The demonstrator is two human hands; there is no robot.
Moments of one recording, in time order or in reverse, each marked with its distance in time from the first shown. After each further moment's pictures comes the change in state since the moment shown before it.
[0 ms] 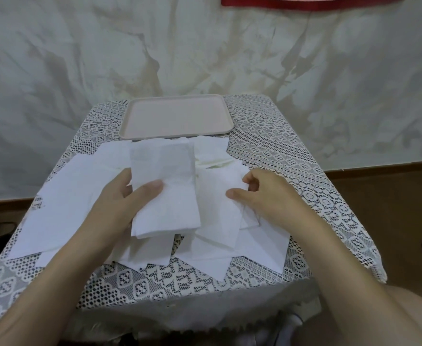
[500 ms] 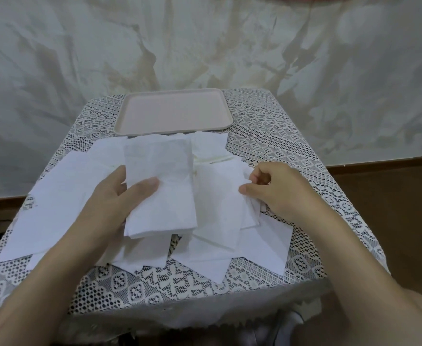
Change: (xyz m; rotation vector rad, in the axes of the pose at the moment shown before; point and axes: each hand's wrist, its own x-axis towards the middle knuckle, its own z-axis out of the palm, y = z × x) left_hand 0.007 0.000 0.003 -0.044 -0.003 0.010; right_hand 0.005 0.009 -0.014 0.025 0.038 -0.047
